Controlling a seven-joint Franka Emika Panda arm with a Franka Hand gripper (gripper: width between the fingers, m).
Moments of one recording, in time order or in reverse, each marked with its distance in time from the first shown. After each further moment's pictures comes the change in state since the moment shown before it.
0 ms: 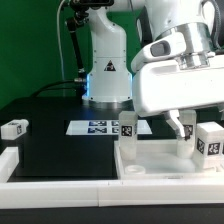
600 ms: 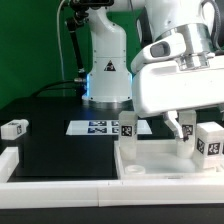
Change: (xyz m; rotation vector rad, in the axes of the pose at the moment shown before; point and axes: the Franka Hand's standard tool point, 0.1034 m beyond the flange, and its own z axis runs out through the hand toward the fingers) arm -0.001 0.000 0.001 0.000 -0.002 0.000
